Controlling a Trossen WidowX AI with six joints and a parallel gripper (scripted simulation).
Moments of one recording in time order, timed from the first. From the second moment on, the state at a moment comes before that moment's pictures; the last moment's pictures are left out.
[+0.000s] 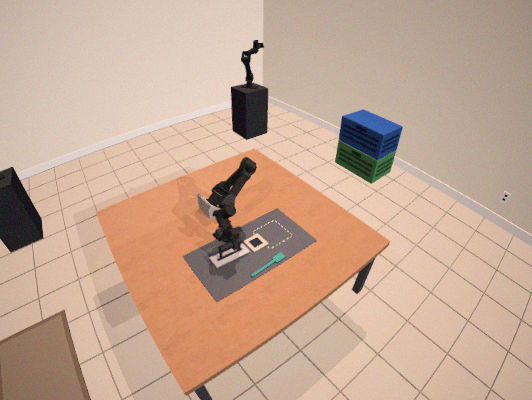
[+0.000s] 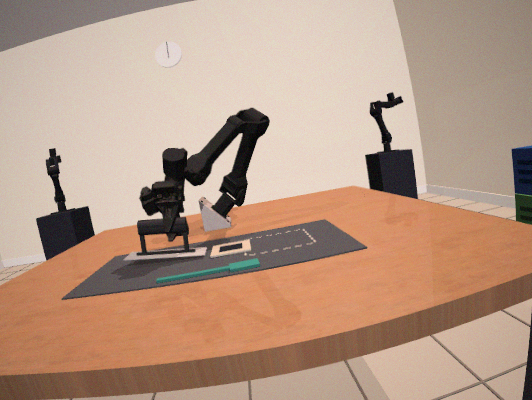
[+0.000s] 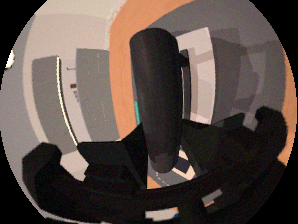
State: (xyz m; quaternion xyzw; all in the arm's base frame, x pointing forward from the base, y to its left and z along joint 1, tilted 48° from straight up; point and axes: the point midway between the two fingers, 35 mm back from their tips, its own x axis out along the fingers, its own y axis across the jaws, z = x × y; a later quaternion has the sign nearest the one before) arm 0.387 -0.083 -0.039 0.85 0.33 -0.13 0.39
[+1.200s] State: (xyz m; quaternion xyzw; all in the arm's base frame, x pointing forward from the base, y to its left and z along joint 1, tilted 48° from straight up) arm 0.385 -0.048 -0.012 0.85 0.32 -0.13 0.39
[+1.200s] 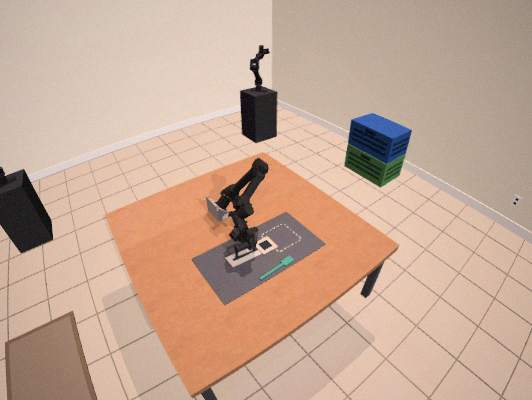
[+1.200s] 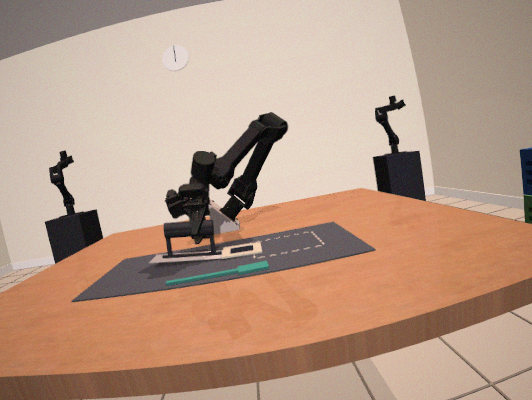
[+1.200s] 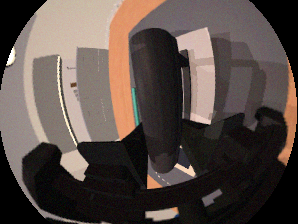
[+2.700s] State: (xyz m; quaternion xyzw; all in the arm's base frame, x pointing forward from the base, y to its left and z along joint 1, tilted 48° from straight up) arm 0.381 -0.049 0.057 0.87 0.34 -0.12 0.34
